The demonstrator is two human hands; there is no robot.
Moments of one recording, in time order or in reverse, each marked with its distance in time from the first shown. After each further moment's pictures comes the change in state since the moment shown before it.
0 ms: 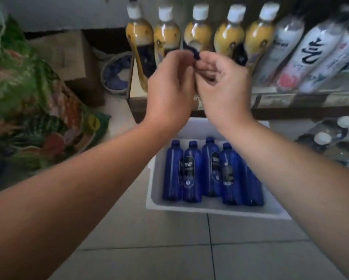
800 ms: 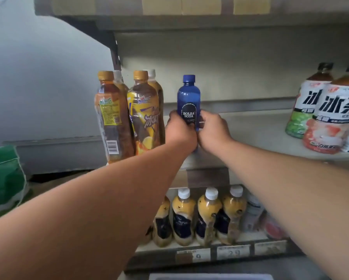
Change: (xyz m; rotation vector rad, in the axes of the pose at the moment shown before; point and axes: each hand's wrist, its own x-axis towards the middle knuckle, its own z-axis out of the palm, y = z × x) left_hand 0.265 0.128 0.034 0.064 0.033 -0.126; right_hand 0.273 -0.102 -0.029 -0.309 0.042 -0.115
